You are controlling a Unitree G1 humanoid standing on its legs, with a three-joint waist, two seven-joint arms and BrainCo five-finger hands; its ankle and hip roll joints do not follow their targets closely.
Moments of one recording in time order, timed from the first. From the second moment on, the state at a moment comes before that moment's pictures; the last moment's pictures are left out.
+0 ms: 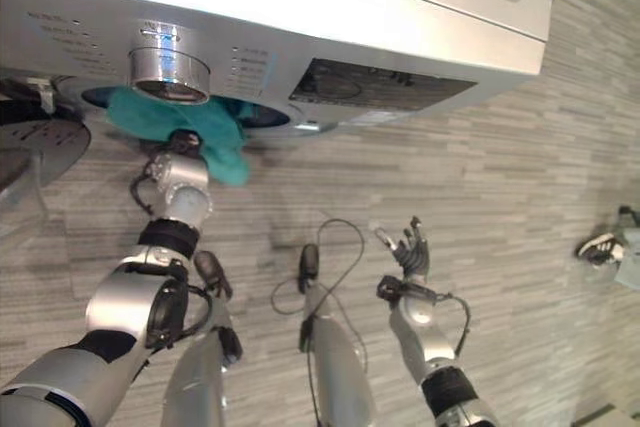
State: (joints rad) left arm -1.02 0.24 0.08 0.95 -1.06 -0.37 0.55; right arm -0.17 -0.21 0.27 0.37 0.51 -0.19 -0.43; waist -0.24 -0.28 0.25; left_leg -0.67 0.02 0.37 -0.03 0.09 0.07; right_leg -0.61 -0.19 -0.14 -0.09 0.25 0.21
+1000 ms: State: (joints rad) left arm -1.34 0.49 -0.13 1.11 -1.00 -0.30 0.58; right arm -0.04 -0.32 0.23 0.23 0.49 -0.17 -0.39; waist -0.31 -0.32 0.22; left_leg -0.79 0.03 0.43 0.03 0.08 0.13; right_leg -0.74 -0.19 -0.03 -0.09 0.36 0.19
